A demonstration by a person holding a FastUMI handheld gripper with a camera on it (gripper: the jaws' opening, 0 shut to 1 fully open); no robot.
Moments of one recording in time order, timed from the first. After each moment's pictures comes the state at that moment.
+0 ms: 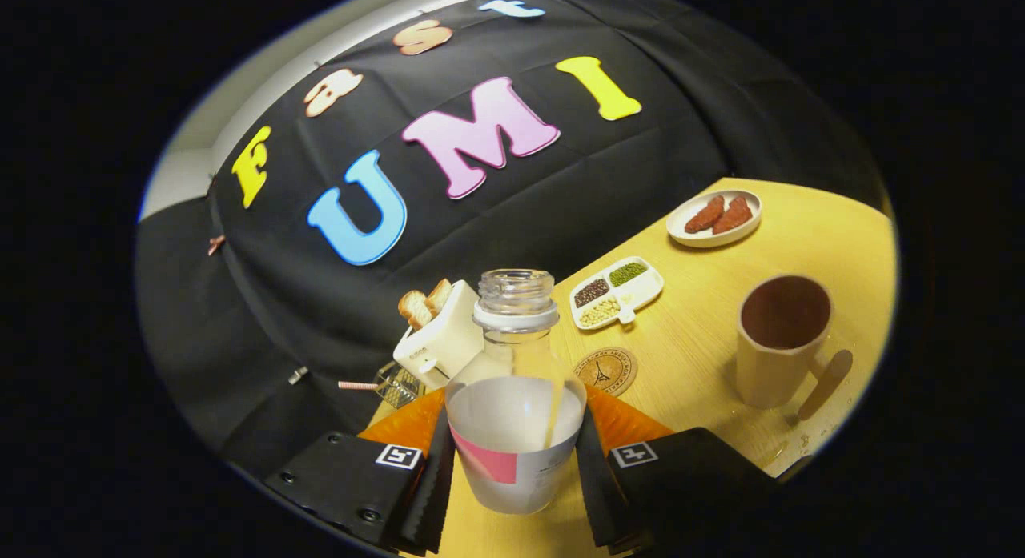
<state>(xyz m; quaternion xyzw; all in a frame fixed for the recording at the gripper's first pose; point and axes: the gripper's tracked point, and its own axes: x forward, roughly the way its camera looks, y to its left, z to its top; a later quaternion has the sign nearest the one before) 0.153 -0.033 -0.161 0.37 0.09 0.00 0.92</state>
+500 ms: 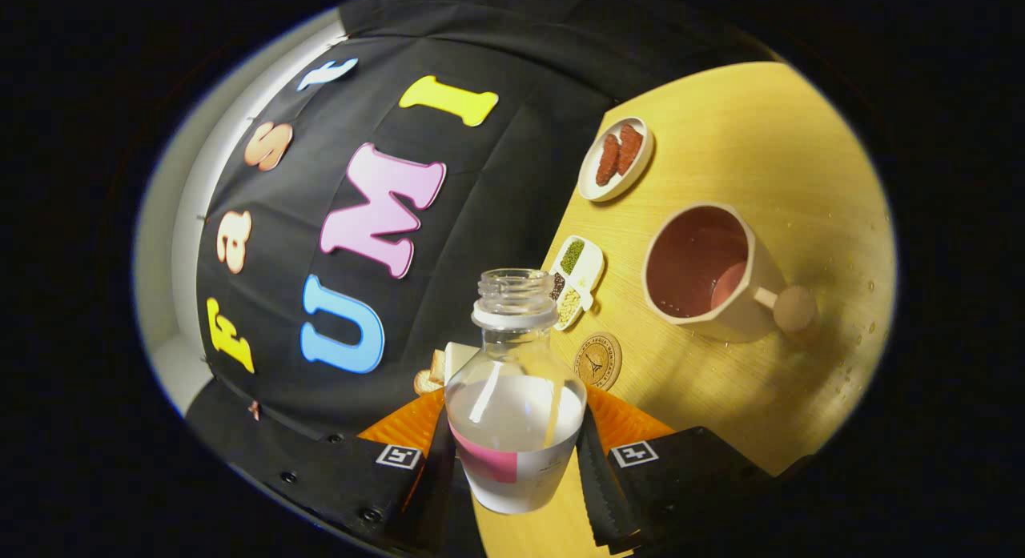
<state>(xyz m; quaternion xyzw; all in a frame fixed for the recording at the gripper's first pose) 0.144 -0.090 -0.166 0.62 0.07 -0.05 0.78</state>
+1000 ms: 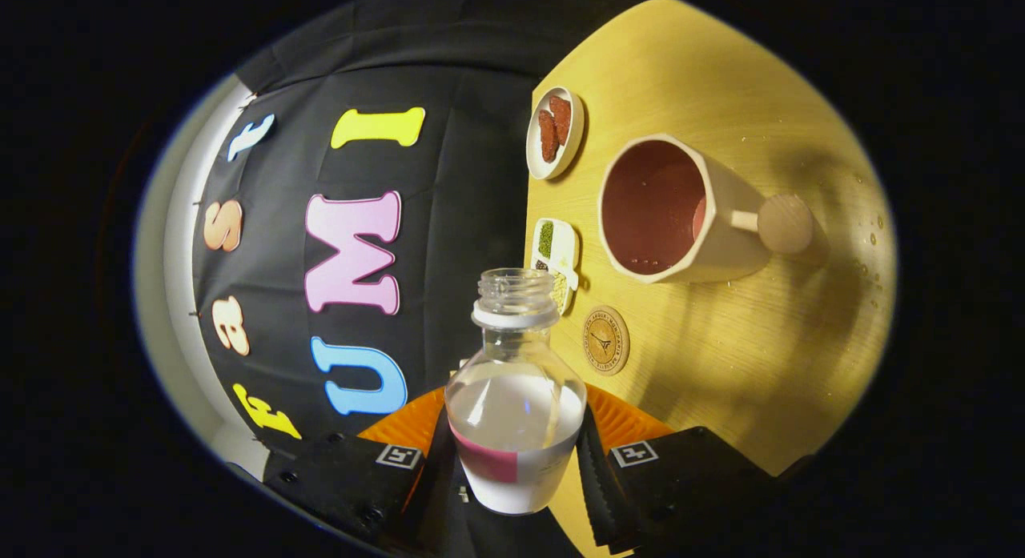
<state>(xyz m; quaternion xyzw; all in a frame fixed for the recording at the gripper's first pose) 0.158 -0.089 -0.170 0.73 0.08 -0.06 0.68</state>
